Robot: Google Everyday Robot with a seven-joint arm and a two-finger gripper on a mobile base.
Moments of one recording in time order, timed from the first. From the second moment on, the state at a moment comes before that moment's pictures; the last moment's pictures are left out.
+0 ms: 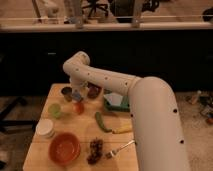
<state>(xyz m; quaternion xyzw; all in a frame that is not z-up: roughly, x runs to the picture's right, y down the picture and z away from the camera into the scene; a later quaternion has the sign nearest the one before) -0.148 0.015 0.865 -0.21 -0.19 -0.43 0.86</state>
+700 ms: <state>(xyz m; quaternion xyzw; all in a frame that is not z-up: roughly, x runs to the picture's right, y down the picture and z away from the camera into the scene) -0.118 -0.018 0.921 -0.23 -0.20 -0.38 0.87</state>
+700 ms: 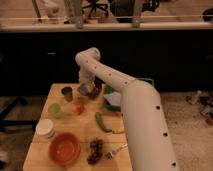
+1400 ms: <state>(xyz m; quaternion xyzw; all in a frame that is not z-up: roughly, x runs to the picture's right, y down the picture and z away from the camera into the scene) -0.105 -0.011 0.955 -0.25 -0.21 -0.37 0.87</state>
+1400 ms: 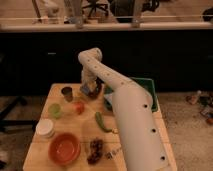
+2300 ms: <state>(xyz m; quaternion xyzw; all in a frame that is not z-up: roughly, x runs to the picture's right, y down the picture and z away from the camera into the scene) -0.131 -0.032 0.960 -0.25 -0.21 -0.40 0.86</state>
